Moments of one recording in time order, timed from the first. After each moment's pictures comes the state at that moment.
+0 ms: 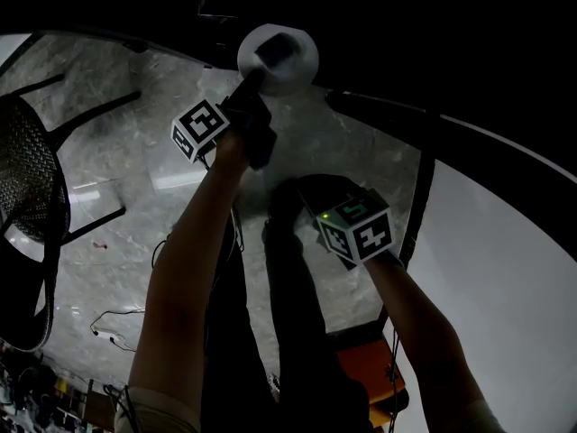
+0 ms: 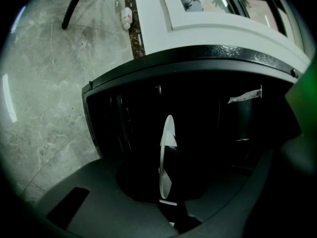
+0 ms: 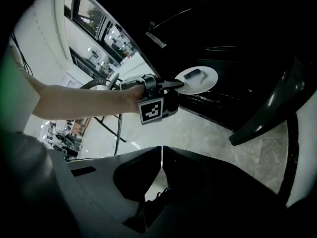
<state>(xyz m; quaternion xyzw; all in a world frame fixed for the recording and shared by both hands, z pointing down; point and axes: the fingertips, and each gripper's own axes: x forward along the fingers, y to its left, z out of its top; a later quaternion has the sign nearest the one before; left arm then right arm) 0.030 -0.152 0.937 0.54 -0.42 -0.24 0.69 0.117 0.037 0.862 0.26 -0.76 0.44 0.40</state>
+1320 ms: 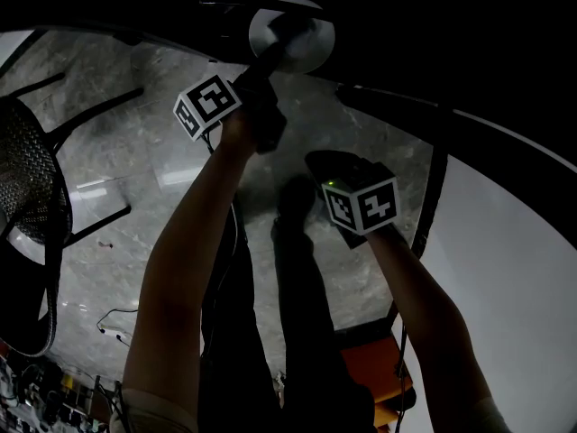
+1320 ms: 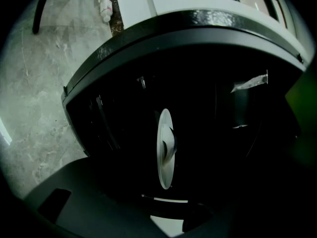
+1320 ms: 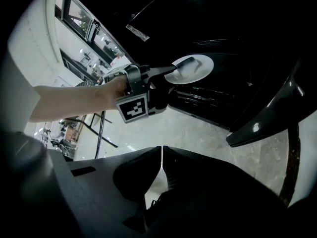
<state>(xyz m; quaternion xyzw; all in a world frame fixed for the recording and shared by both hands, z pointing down) 0.045 -0.179 0.931 0.60 -0.39 -0.20 0.66 0.120 0.011 0.904 0.30 -0.74 0.45 0.40</state>
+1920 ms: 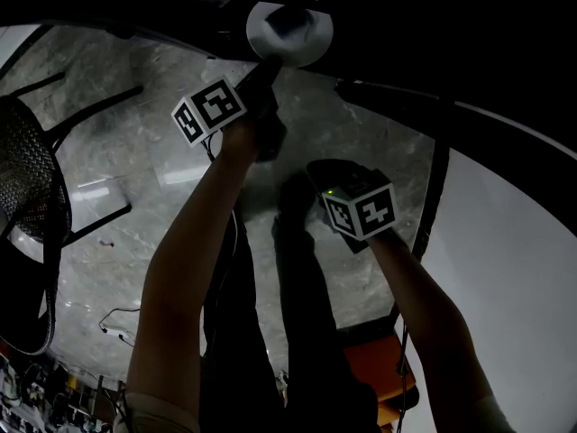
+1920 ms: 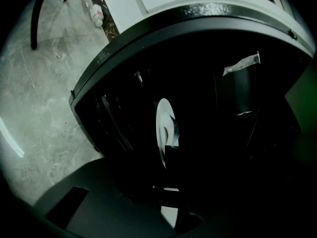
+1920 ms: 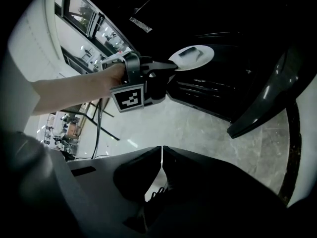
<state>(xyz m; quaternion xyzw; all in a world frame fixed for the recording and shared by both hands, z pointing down) 0.051 -0.156 0.930 0.62 -0.41 -0.13 0.66 0.126 0.041 0.913 0.28 -0.73 0.46 0.42</state>
